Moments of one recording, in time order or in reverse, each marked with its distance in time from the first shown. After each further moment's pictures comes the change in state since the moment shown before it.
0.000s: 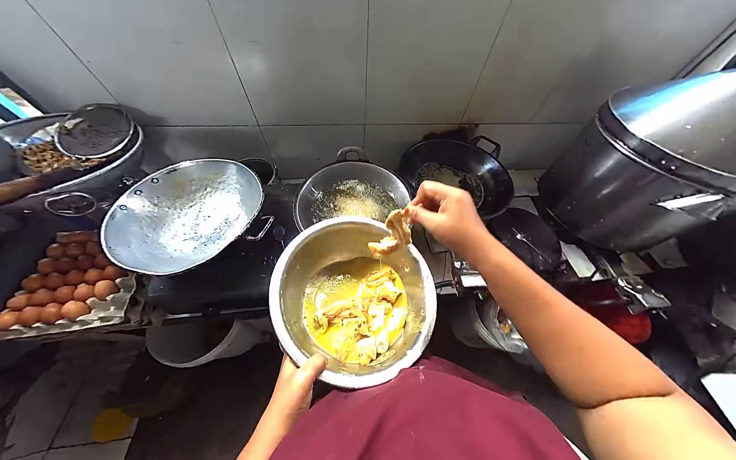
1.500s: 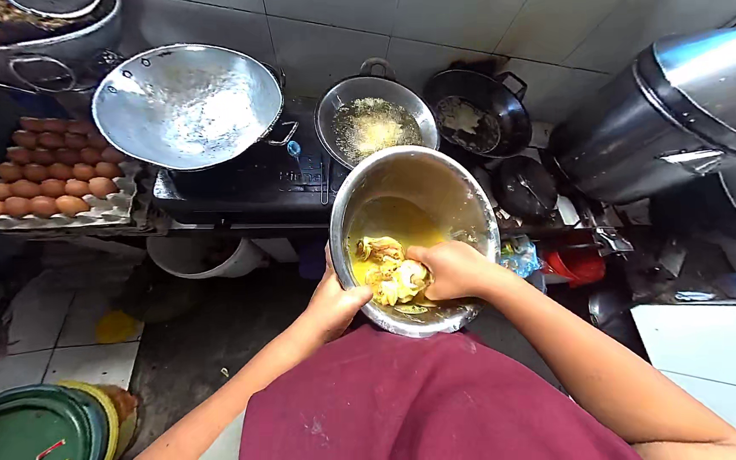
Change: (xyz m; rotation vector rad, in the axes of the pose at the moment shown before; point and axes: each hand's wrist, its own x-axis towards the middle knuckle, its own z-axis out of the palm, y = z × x) left_hand -0.029 0.012 -0.065 0.158 -0.407 -0.111; right_hand -0.148 -0.073 0.098 -0.572 -0.961 0.192
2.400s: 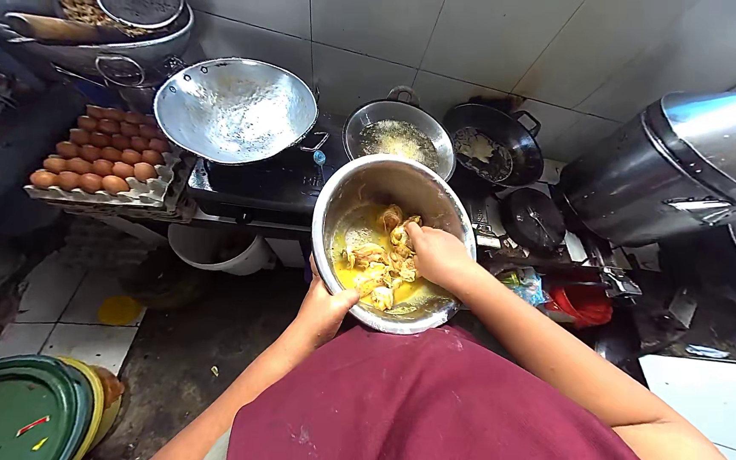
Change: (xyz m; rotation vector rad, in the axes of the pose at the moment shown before) left_hand -0.028 -0.012 -0.016 -0.108 0.193 0.083; right_hand 0.036 -0.034 -0.006 -0.050 0.264 0.212
